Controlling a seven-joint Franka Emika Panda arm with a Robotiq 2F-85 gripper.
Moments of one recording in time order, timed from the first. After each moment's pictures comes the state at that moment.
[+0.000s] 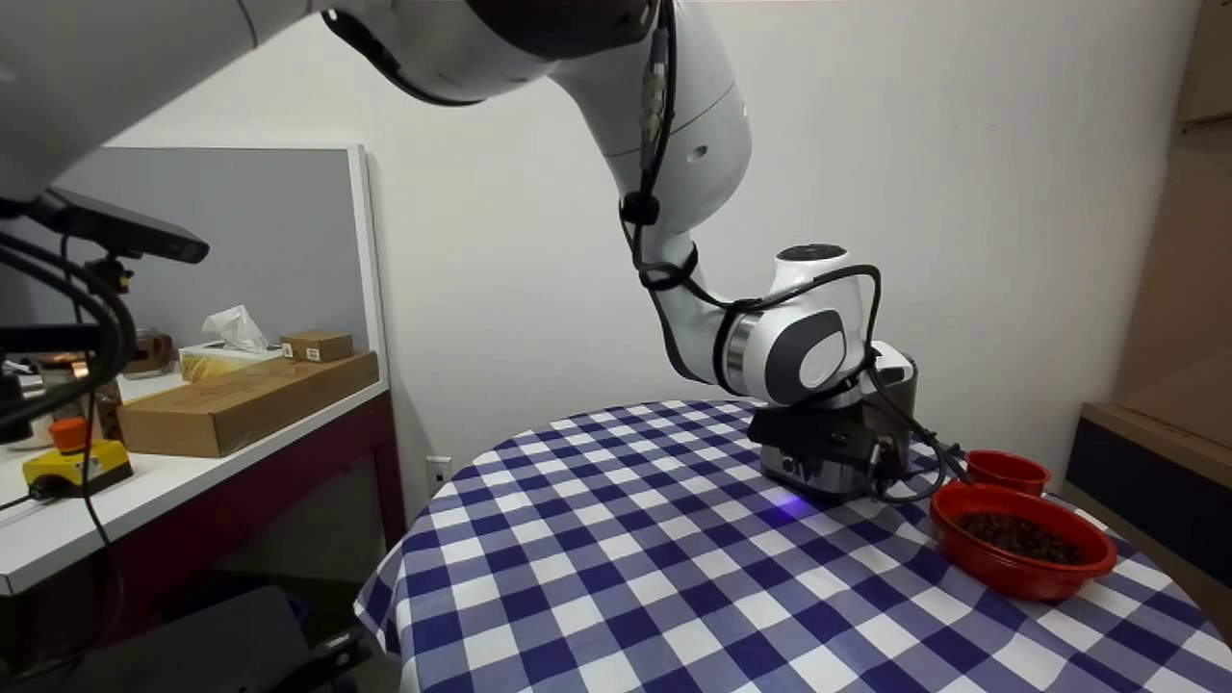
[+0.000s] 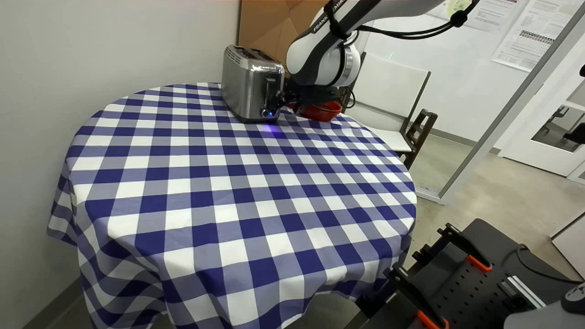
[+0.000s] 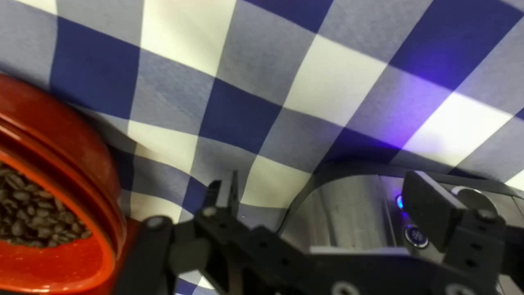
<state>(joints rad) -0.07 0.89 -0.02 -1.60 0.01 2.89 -0.17</state>
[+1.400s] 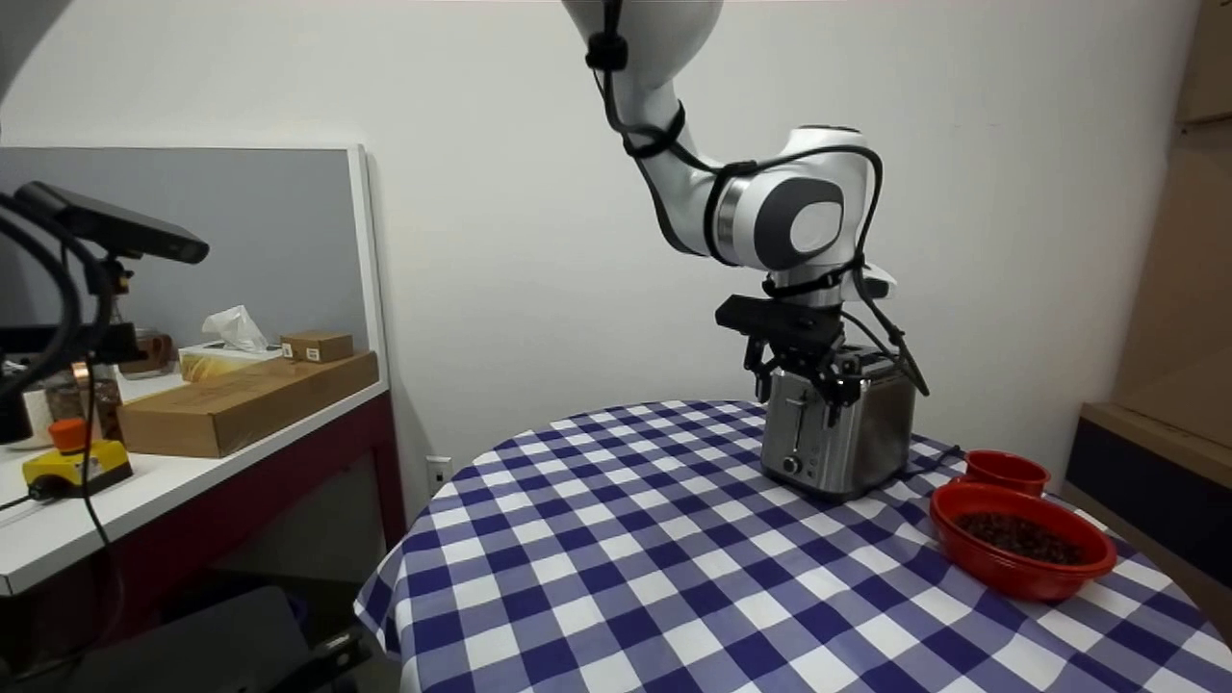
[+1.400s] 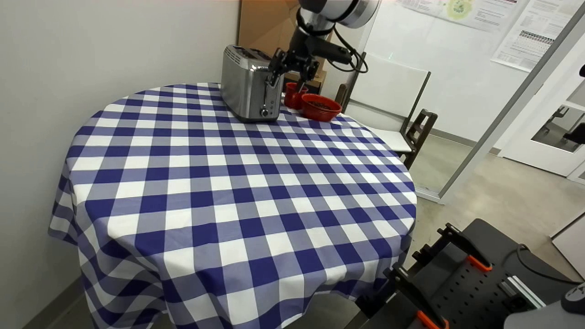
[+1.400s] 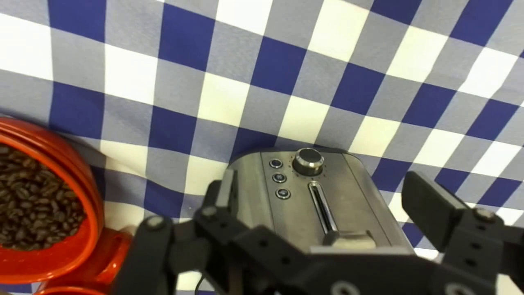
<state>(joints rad) -0.13 0.62 0.08 -1.68 0.10 2.50 -0.12</state>
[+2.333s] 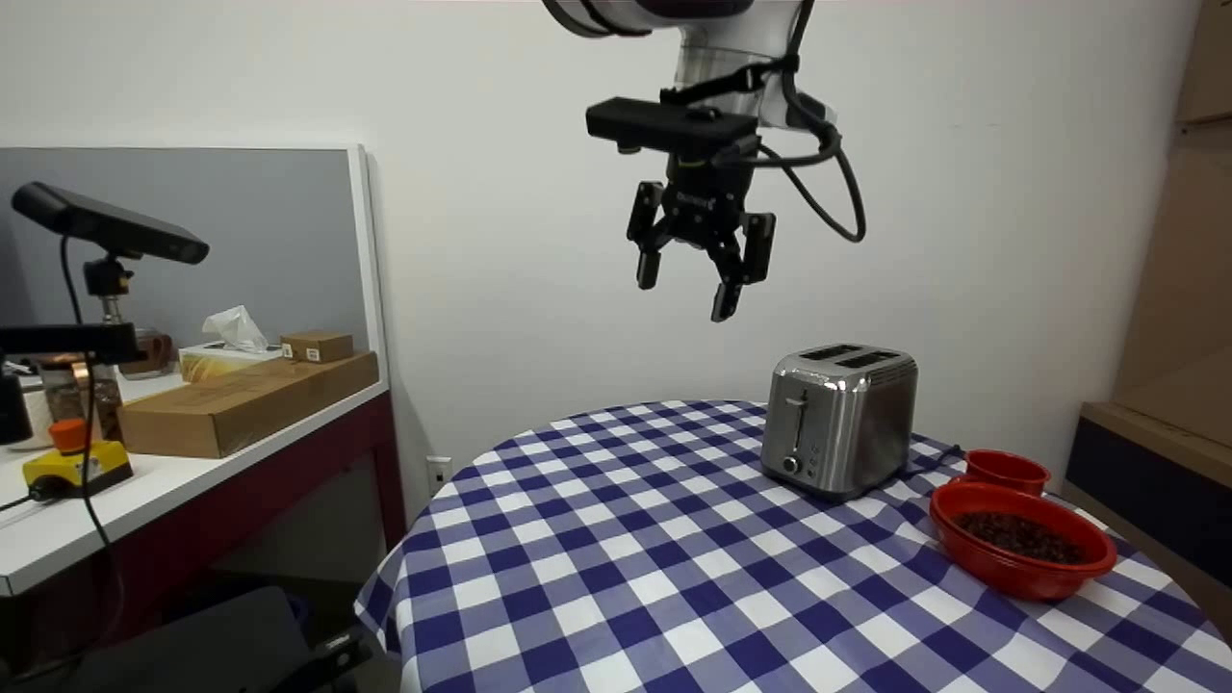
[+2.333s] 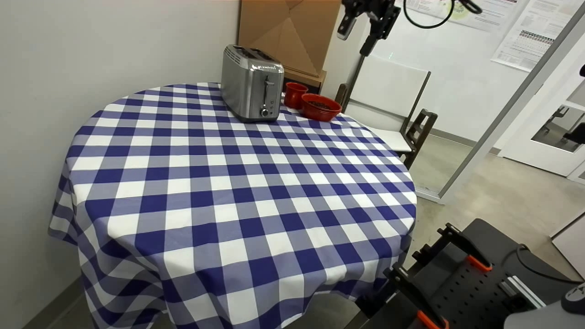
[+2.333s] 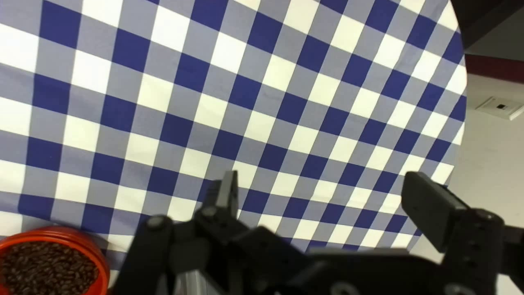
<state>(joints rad) -0.12 -0.11 0.02 -2.23 0.28 2.14 -0.31</state>
